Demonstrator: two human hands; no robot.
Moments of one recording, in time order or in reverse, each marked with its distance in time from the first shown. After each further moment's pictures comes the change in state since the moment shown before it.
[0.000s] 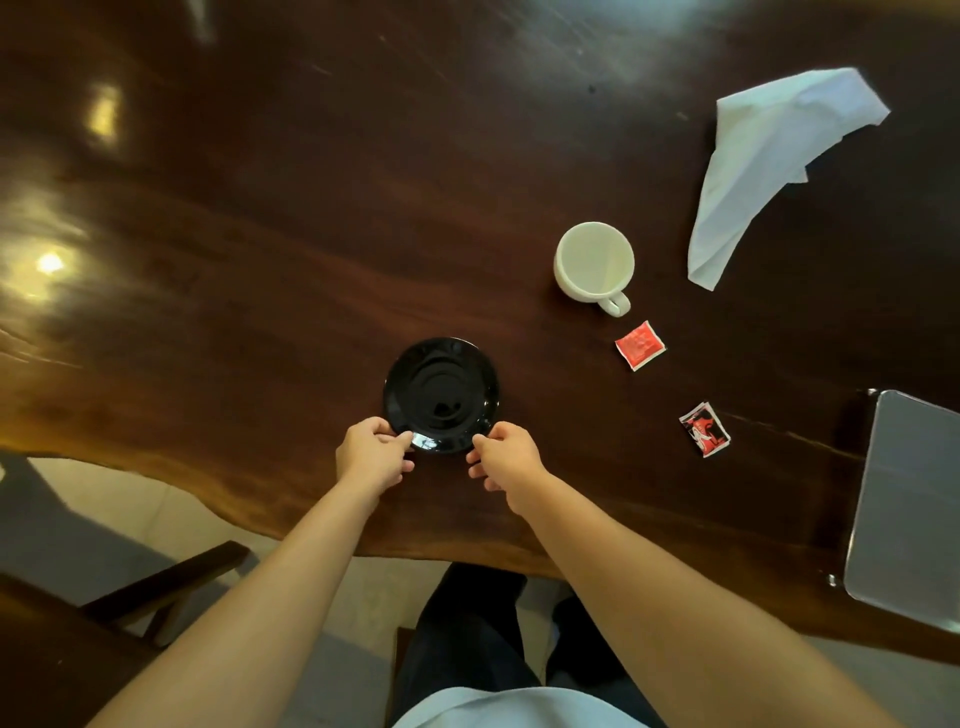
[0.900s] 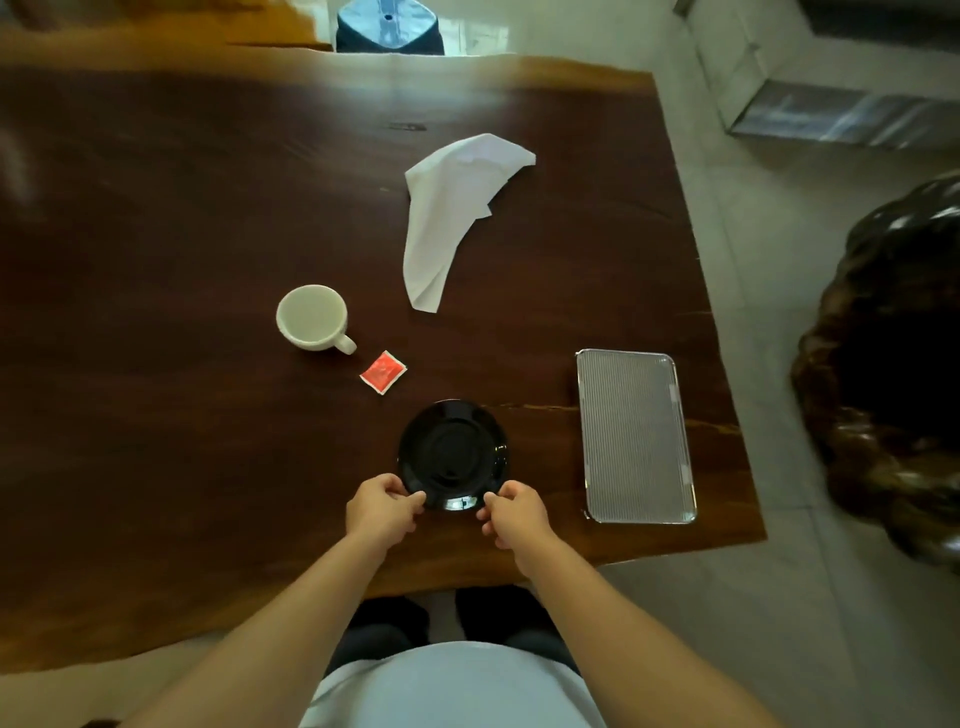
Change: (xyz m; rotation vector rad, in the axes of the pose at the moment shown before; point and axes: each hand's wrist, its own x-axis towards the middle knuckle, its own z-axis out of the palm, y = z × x) left_hand -0.205 0.057 0.218 0.276 -0.310 0.231; right_hand -0.069 0.149 -0.274 0.287 0.236 0.017
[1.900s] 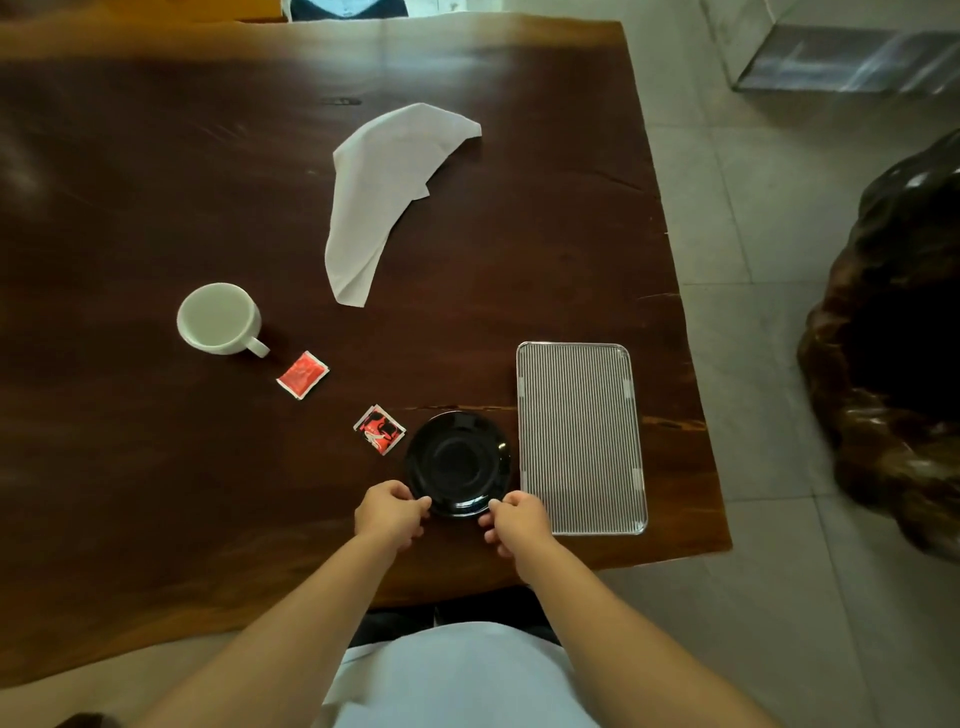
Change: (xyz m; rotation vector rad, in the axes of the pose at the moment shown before) left_hand 0.012 0.041 0.128 0.026 0.017 -0.143; right_hand 0.076 0.038 -0.096 0.024 0.022 0.107
